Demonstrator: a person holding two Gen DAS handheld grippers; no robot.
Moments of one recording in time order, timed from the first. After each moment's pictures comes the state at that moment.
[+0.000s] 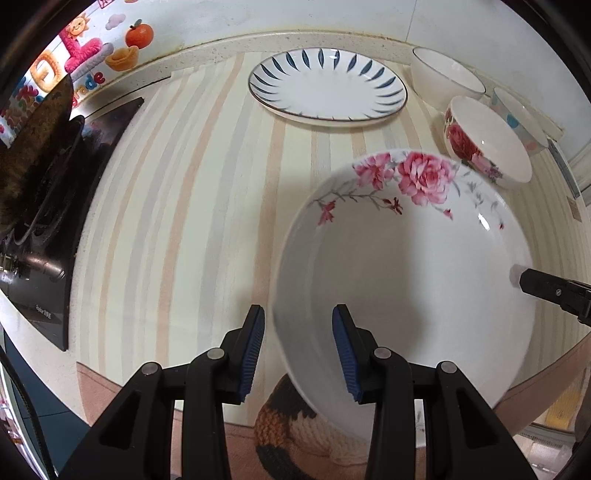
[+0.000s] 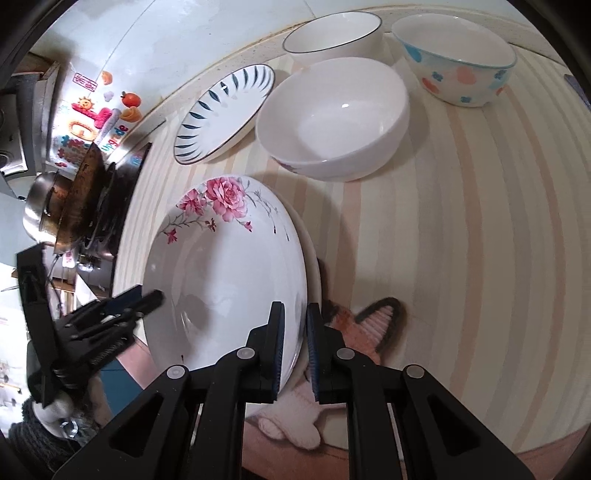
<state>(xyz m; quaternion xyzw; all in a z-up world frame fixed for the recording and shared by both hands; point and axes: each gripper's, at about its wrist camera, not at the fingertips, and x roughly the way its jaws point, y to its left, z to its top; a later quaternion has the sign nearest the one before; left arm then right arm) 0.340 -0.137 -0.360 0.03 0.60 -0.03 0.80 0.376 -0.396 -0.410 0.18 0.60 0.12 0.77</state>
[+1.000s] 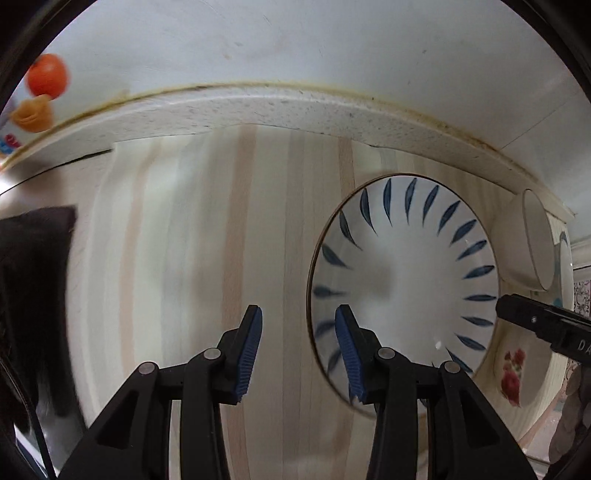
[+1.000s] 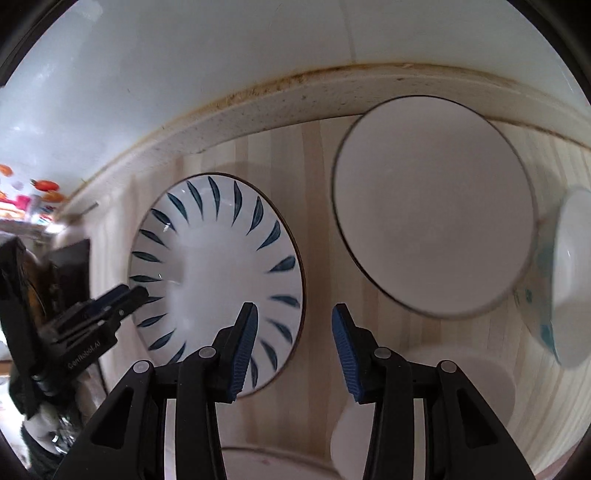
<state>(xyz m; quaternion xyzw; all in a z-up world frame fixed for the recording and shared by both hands) 0.598 -0.086 -0.388 -0.01 0.64 -0.12 0.76 0.635 -0.341 -0.418 0.17 0.66 0.02 0.73</state>
